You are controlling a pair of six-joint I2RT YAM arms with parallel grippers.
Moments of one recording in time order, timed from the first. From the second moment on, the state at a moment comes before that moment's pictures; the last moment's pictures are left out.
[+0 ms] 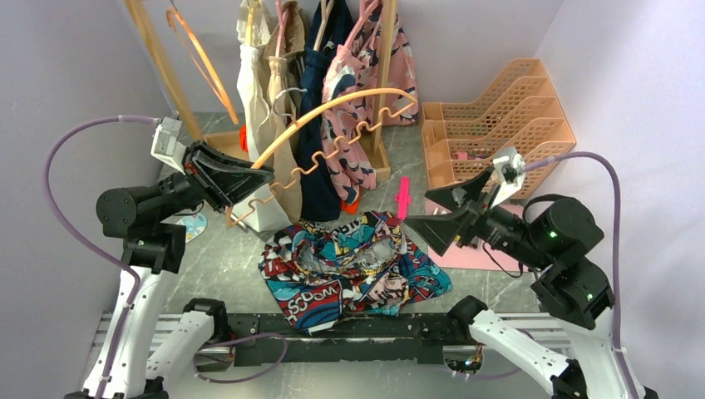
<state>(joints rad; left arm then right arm) -0.10 0.75 0.95 0.47 1.01 -0.98 0.64 0.62 1.30 -0.63 -0.35 0.34</state>
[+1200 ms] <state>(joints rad) -1.24 1.34 1.29 0.21 -0.25 -0.13 0.63 0.71 1.46 -0.70 0.07 0.53</state>
